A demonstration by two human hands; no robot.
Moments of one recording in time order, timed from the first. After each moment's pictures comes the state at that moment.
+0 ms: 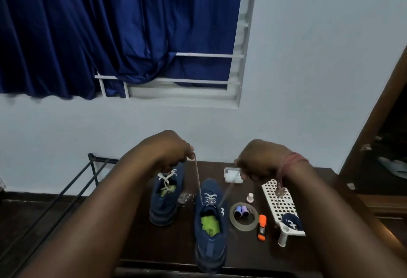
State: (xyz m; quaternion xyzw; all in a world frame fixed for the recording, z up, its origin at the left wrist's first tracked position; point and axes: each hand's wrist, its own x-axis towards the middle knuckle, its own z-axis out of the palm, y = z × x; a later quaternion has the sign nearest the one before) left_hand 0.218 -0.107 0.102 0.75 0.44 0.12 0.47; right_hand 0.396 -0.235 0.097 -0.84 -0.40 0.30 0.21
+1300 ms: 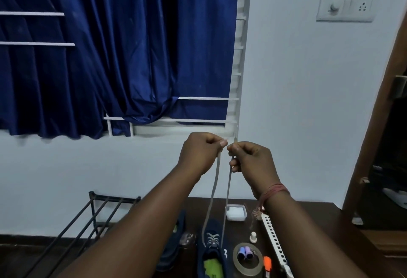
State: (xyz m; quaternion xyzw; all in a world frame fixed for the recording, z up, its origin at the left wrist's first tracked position) left_hand 0.281 -0.119 0.150 0.77 0.29 0.38 0.43; right_hand 0.387 -0.212 0.124 -0.62 -0.37 0.12 0.68
